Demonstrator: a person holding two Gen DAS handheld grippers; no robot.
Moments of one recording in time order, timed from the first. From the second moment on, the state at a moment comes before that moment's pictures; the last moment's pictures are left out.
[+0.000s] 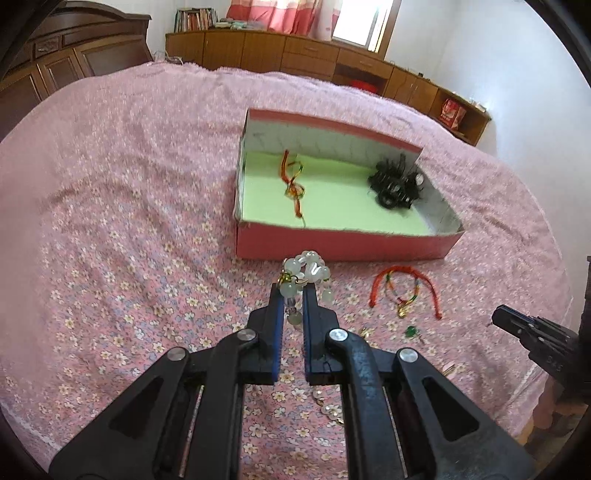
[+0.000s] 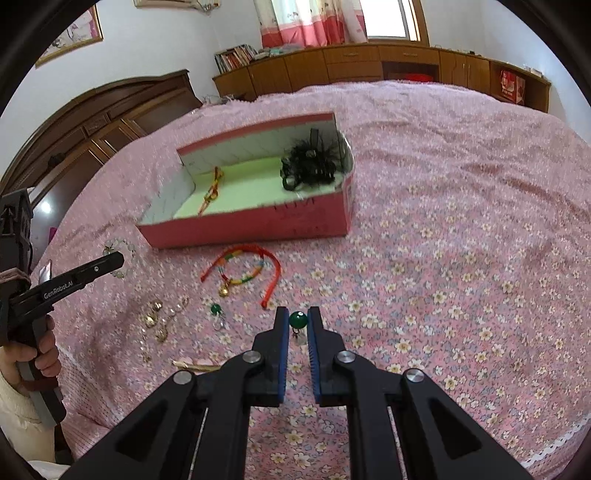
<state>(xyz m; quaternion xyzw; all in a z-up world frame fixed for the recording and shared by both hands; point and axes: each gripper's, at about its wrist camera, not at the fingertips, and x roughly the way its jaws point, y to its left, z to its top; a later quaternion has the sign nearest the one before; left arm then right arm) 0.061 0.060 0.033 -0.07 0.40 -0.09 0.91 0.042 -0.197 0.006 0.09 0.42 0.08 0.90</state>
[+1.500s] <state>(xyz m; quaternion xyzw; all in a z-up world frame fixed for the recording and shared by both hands) 0.130 0.036 0.069 -0.04 0.31 -0.06 0.95 0.127 -0.183 0.070 0.08 0.27 0.09 0.96</state>
